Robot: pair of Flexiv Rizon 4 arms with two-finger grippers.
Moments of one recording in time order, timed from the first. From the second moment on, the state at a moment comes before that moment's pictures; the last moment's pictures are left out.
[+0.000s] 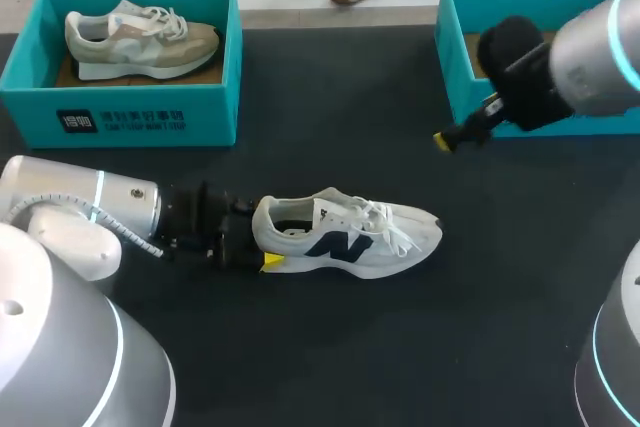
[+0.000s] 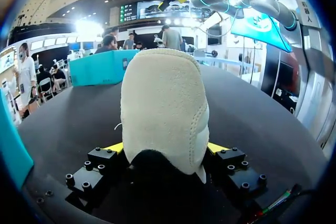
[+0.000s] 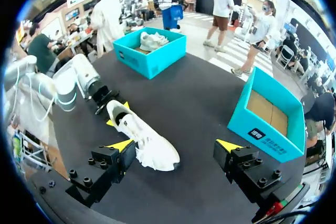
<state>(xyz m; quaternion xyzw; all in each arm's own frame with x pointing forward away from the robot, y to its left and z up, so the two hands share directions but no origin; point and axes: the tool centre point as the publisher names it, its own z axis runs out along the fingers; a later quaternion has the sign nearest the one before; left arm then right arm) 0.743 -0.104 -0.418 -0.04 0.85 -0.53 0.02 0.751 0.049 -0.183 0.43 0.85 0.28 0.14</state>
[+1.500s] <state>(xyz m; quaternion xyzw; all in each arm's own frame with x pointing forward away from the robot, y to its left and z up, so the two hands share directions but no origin) 0.743 -0.104 -0.417 -0.04 0.85 -0.53 0.02 0.760 0.161 -0.299 0.60 0.77 0.13 0.18</state>
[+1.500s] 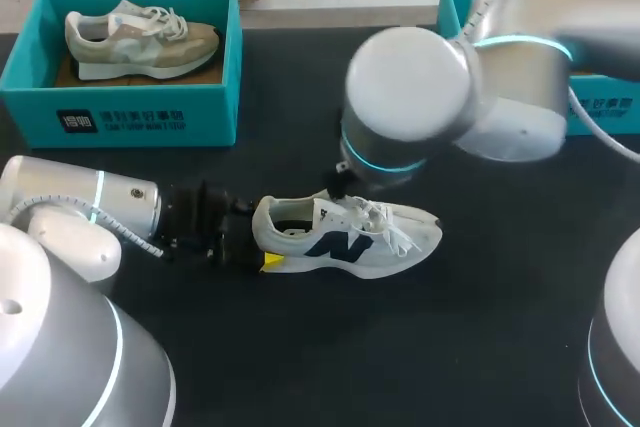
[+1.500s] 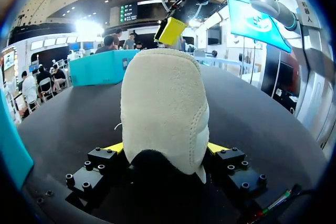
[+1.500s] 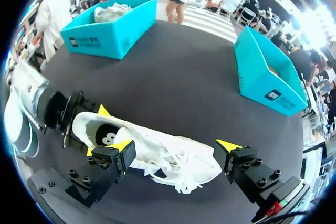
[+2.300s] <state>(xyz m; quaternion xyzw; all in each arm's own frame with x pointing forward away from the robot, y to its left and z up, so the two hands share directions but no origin) 0.743 -0.104 -0.417 -0.04 0.85 -0.53 0.02 0.741 0.219 -0.321 0.68 0.71 0.05 0.14</state>
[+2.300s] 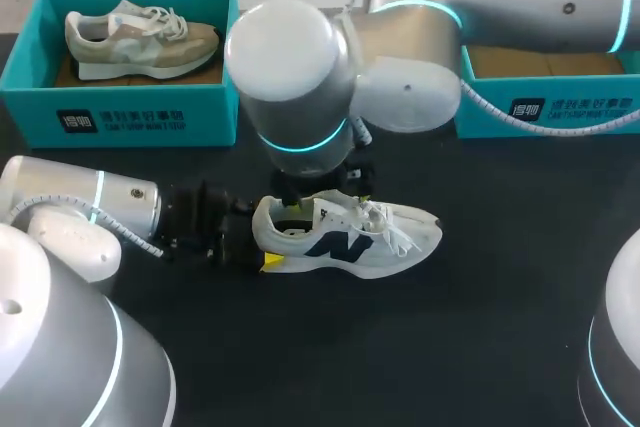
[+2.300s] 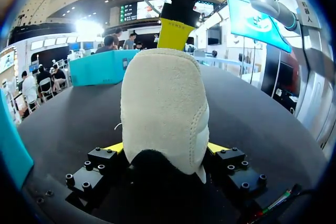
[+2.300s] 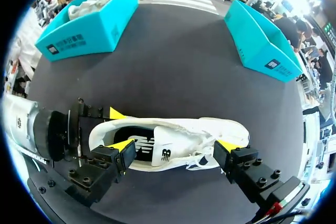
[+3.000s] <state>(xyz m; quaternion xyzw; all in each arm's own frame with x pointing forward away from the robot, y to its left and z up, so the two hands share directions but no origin) 0.743 -0.104 -0.417 -0.04 0.85 -0.53 0.02 0.740 0.194 -0.357 0.68 0.70 -0.09 0.19</state>
